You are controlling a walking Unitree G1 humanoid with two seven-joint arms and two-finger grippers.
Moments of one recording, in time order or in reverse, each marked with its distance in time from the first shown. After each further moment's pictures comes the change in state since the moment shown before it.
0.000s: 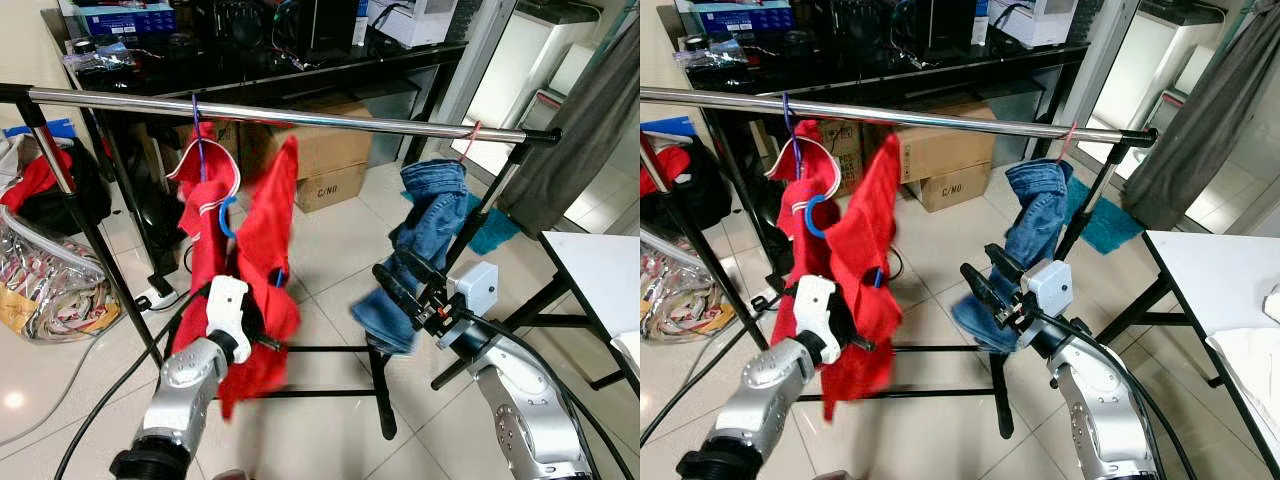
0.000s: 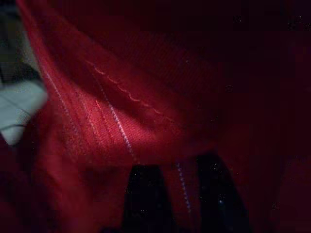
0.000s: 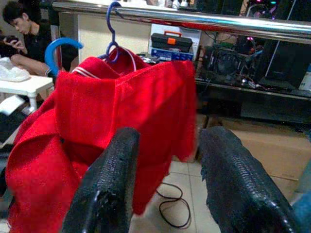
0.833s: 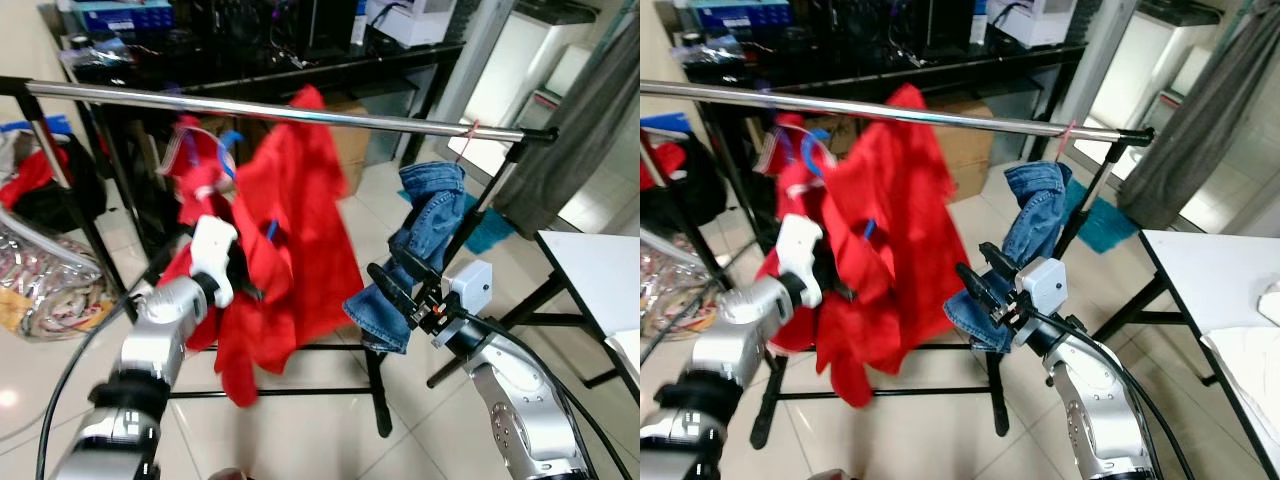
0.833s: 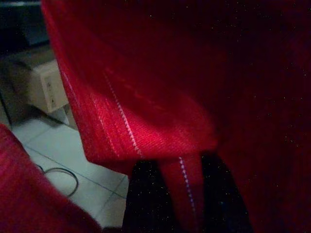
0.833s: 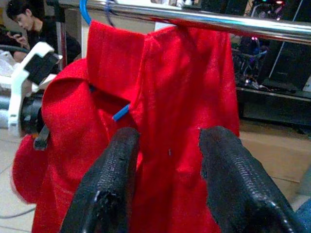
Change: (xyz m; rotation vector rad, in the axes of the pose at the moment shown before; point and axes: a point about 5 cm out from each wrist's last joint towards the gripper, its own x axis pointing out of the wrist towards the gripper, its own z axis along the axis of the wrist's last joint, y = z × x) left arm 0.018 0.037 0.066 0.096 -0.060 -0.027; right arm 0.004 0.003 0.001 -0.007 -0.004 0.021
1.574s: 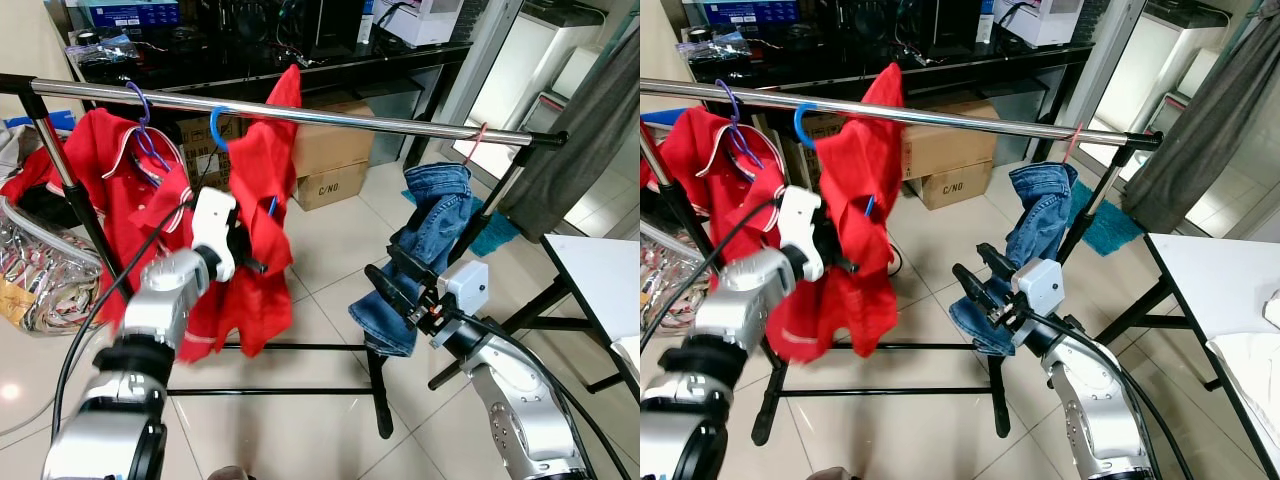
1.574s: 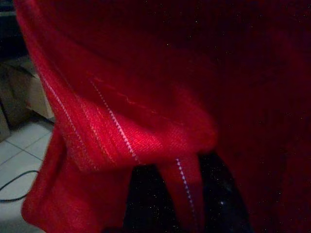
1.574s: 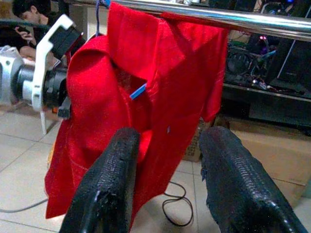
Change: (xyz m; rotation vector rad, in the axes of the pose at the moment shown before) left arm 0.017 0.007 0.030 0.016 0.004 -0.044; right arm 0.002 0.002 -0.001 -0.011 0.007 0.007
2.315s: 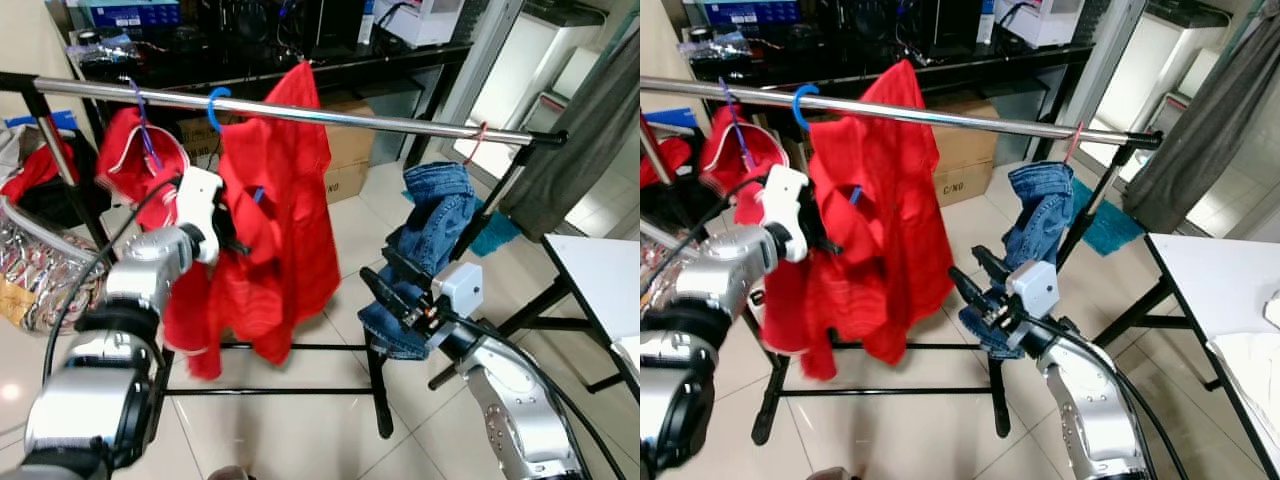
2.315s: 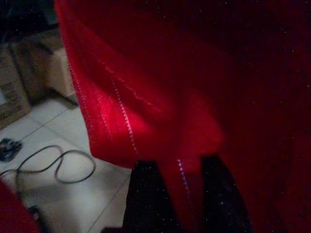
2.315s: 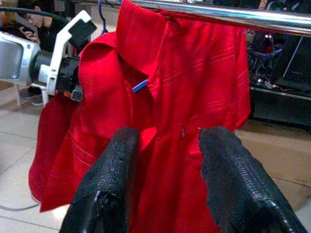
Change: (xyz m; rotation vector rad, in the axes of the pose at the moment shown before) left arm -0.001 0.030 0.011 -0.019 0.116 0.081; right arm 0.002 0.005 -0.002 0.006 0.004 0.016
